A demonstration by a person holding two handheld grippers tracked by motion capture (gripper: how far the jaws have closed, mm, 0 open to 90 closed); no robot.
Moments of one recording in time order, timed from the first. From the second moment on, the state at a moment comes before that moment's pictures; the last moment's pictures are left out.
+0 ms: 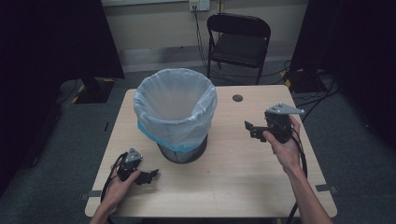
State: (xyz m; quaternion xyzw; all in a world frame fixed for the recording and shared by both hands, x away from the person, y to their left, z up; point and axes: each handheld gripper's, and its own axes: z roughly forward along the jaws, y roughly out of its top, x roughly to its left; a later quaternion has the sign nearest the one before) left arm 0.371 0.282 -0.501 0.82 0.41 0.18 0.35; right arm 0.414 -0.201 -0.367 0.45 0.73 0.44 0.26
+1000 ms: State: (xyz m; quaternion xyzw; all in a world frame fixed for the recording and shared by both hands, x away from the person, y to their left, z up) left arm 0.368 0.280 -0.501 0.82 0.42 0.18 0.35; right arm 0.381 -0.211 -0.497 0.52 0.76 0.32 0.22
